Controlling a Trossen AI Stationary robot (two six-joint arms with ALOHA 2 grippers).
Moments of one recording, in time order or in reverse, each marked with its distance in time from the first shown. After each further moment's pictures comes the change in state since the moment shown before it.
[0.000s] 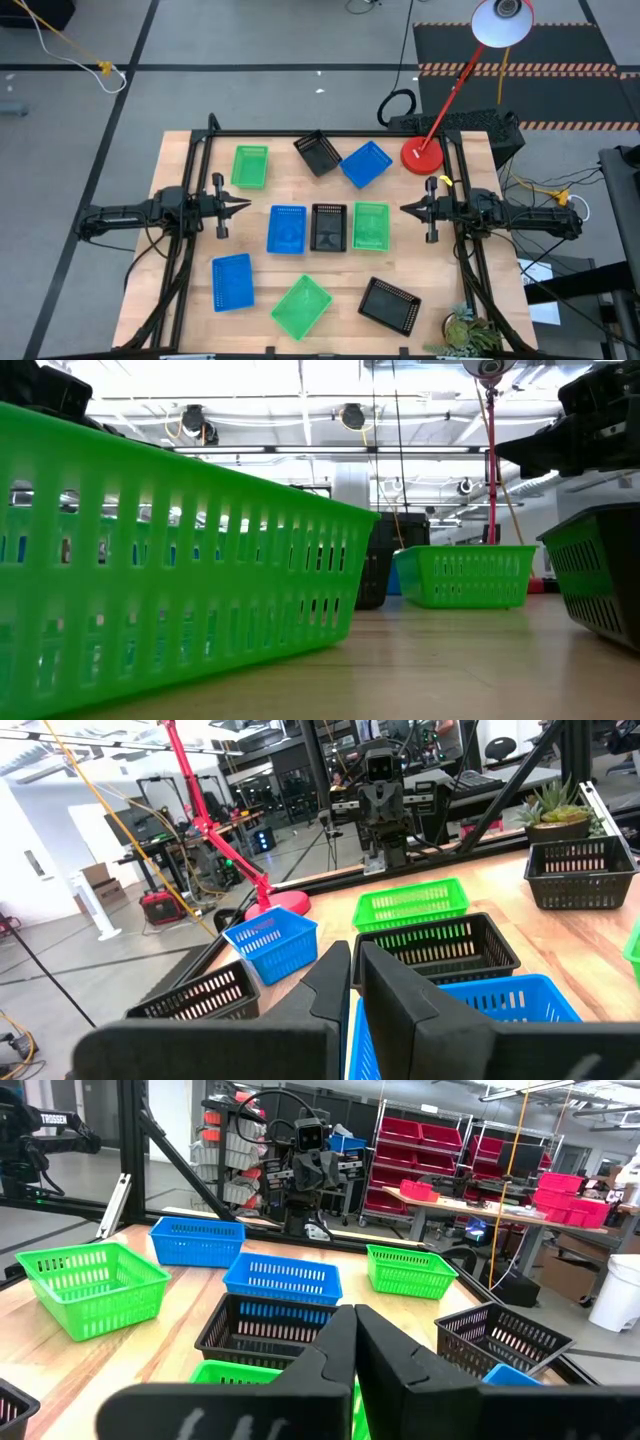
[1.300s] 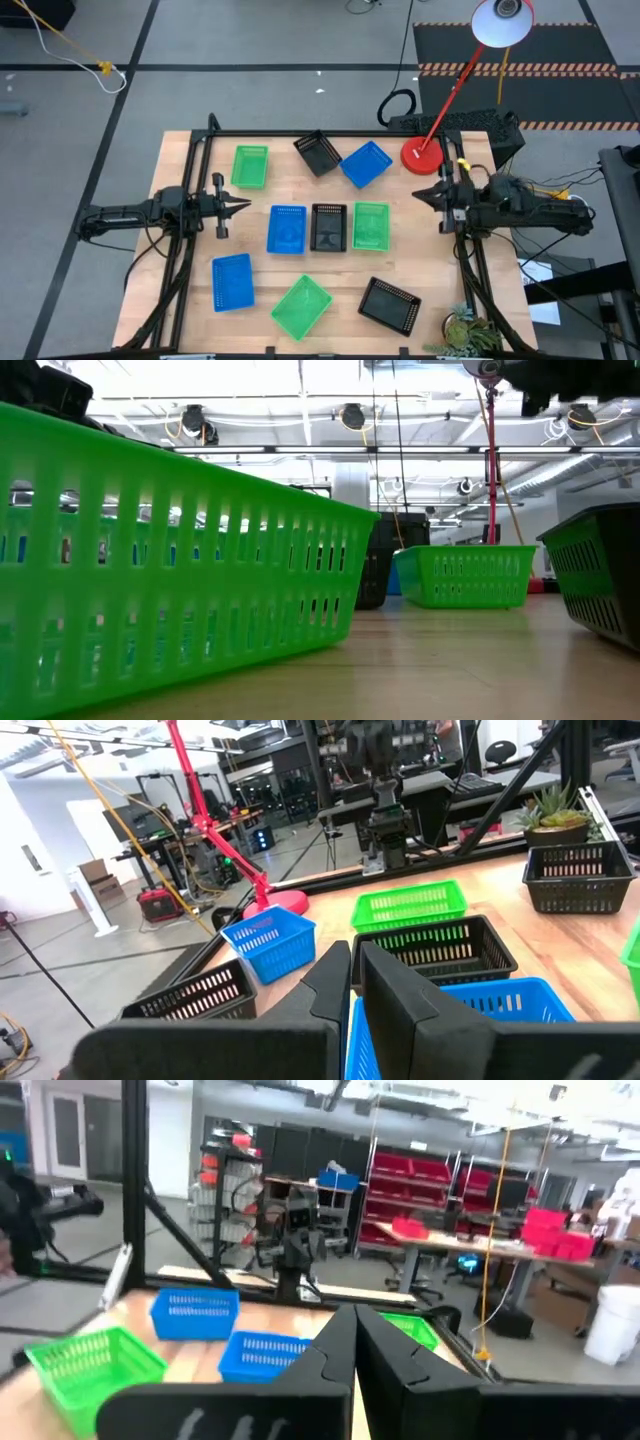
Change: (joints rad) left arm 0.000 0.000 0.000 0.002 0.000 -0.026; right arm 0.000 0.199 0.336 -0.090 0.003 0.033
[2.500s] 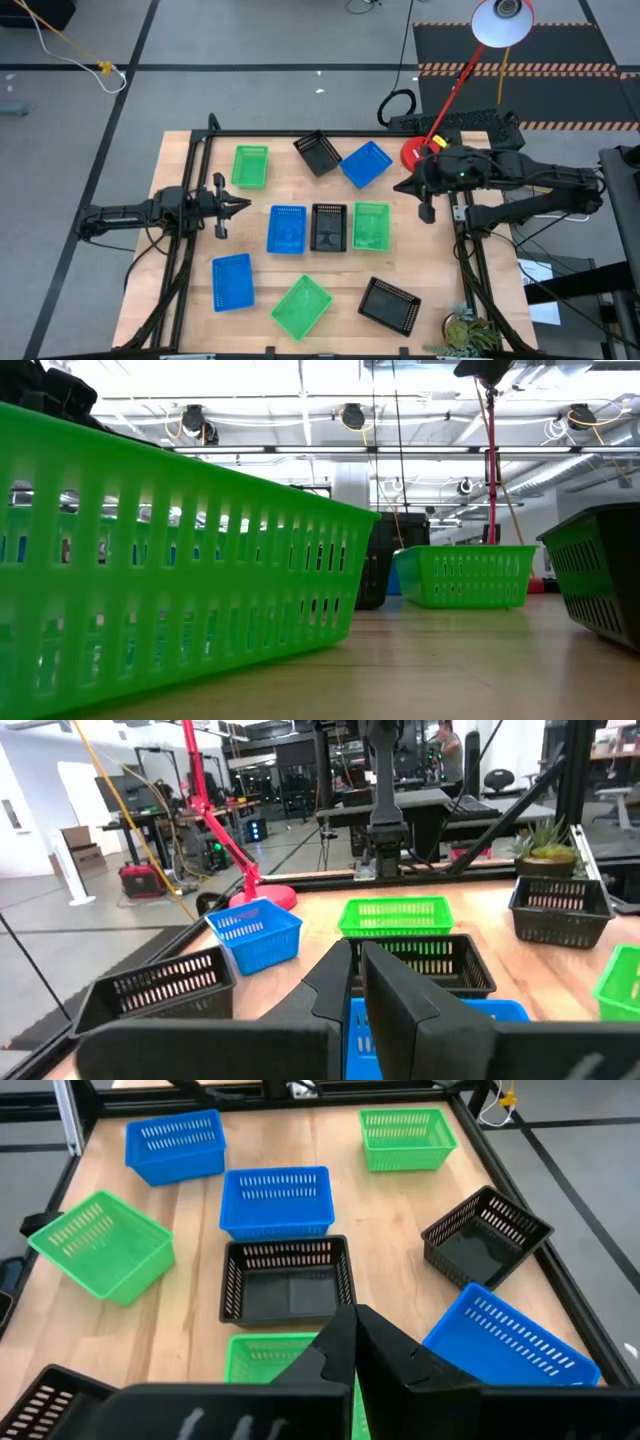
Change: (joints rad) left arm 0.000 0.000 0.000 0.010 -0.001 -0.139; right arm 0.000 0.698 0.763 -0.749 0.054 0.155
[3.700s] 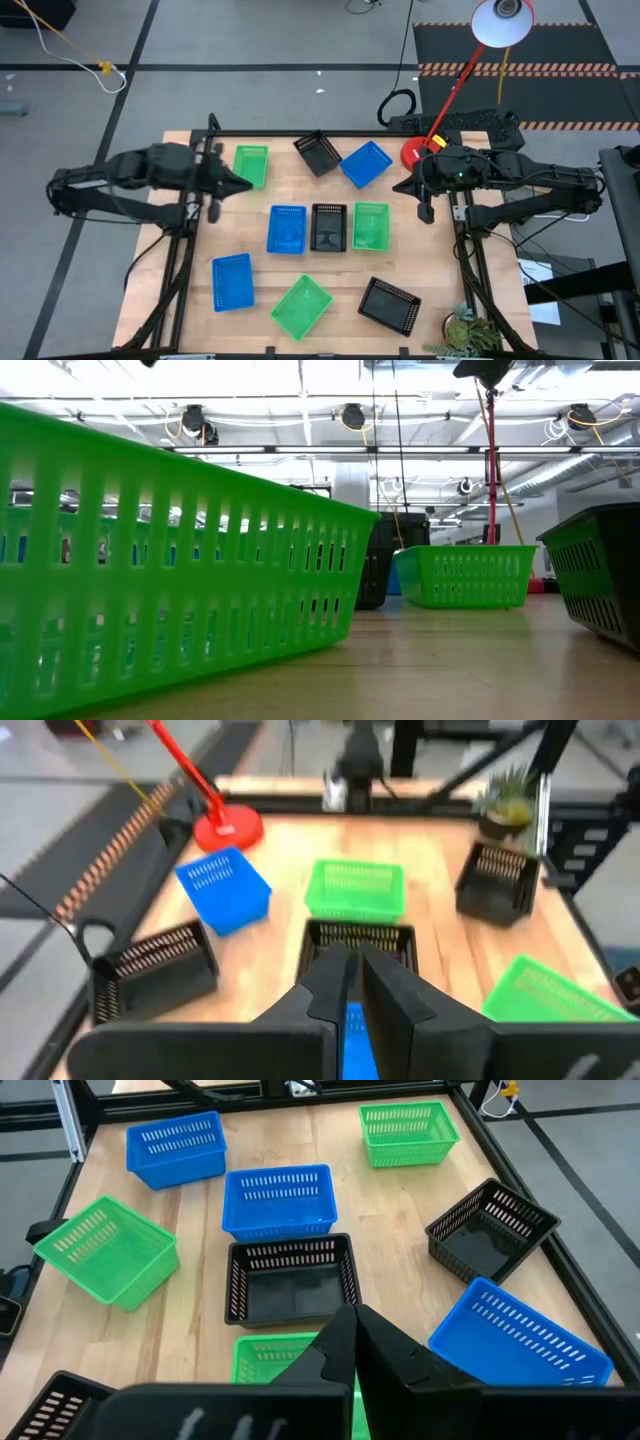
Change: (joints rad) left arm -0.045 0.830 1.089 -0.739 0.002 -0.115; right arm 0.000 0.004 -0.001 0.003 -0.005 0.044
